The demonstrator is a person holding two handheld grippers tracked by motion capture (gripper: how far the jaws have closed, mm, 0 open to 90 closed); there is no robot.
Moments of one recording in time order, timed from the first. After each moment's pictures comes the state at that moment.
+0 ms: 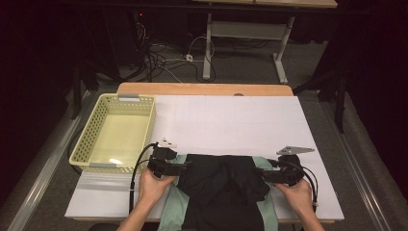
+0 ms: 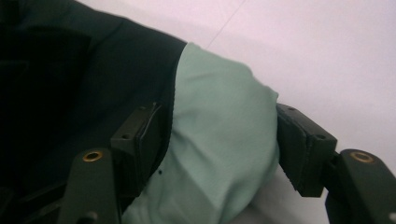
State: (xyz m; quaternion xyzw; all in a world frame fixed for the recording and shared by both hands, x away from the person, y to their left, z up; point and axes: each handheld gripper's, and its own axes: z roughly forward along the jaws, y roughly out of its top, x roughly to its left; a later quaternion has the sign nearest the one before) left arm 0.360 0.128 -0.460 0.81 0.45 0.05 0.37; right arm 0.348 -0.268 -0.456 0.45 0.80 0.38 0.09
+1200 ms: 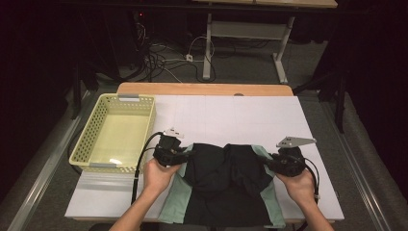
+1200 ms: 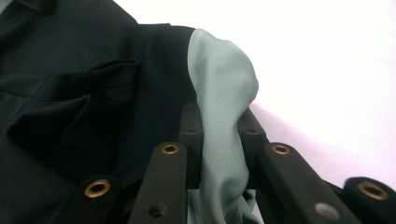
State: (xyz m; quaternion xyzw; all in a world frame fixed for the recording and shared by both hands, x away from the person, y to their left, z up) left arm 0.377 0.112 -0.419 0.83 0.40 0.04 0.39; right arm 0.353 -0.259 -0.417 0.39 0.82 0.39 0.14
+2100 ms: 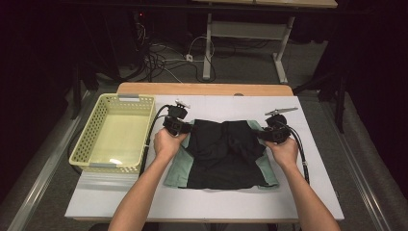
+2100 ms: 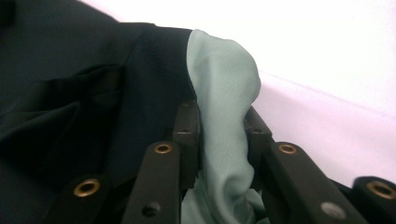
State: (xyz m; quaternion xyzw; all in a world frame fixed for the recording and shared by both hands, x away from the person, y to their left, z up) left arm 0.481 0.099 -0.426 0.82 0.47 0.03 0.33; right arm 0.465 -0.249 -0.431 0.47 0.80 0.35 0.12
